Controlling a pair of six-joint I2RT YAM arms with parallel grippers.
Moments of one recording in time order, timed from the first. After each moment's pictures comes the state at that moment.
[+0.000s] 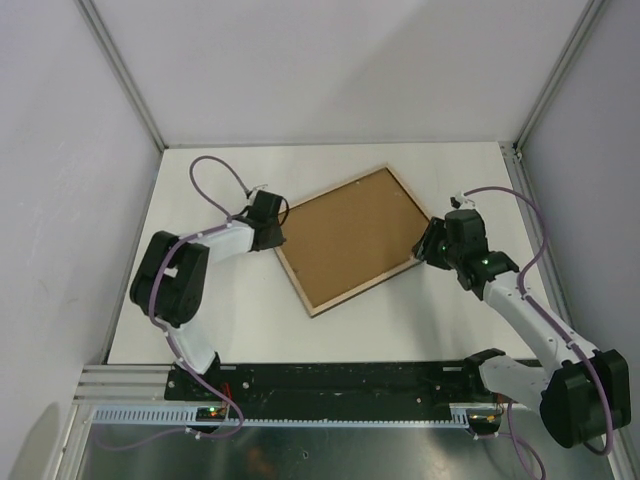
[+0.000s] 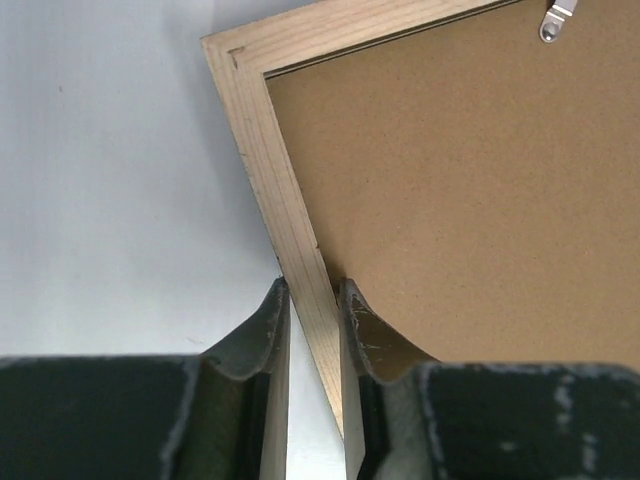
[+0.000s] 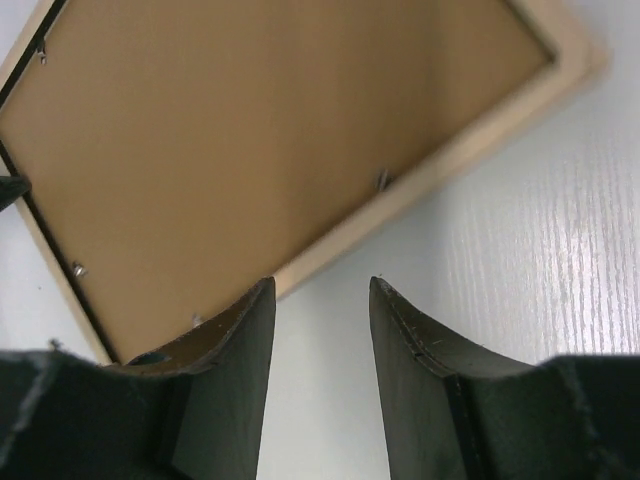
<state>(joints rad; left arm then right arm) -0.40 1.78 1.03 -0.23 -0.29 -0.62 0.32 1.06 0.75 -0.37 0.04 0.59</state>
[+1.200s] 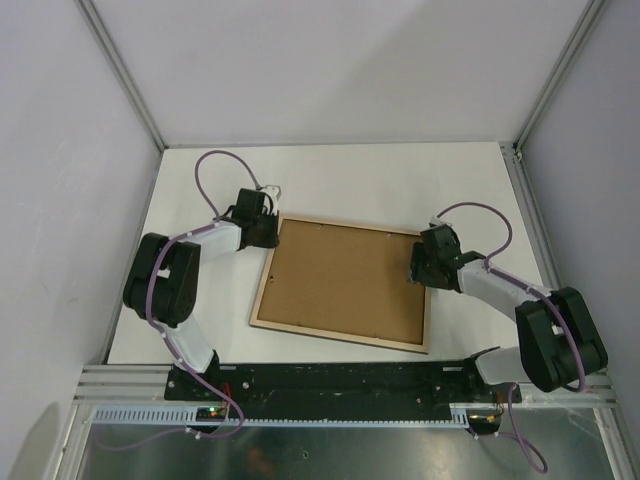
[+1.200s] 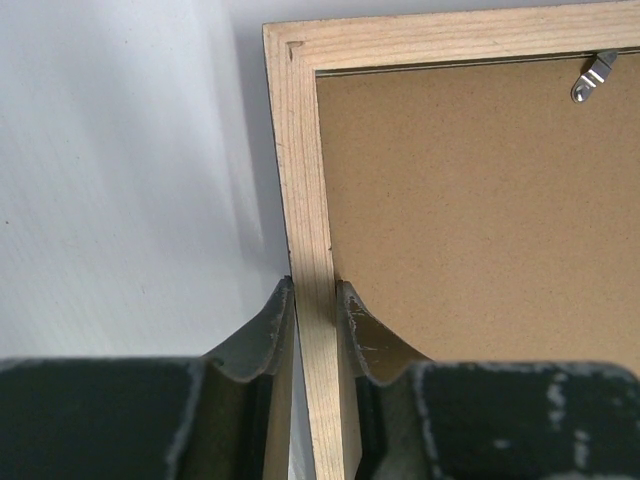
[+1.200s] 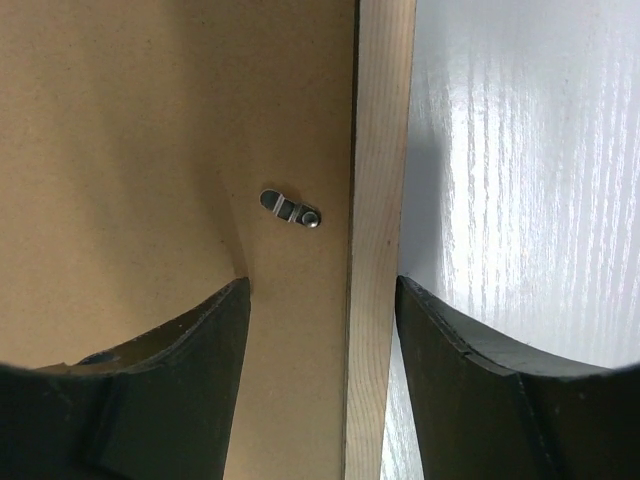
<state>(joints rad) -0.28 1.74 0.97 -0.13 0.08 -0.10 0.36 1.35 0.65 -0.31 0.15 0.50</state>
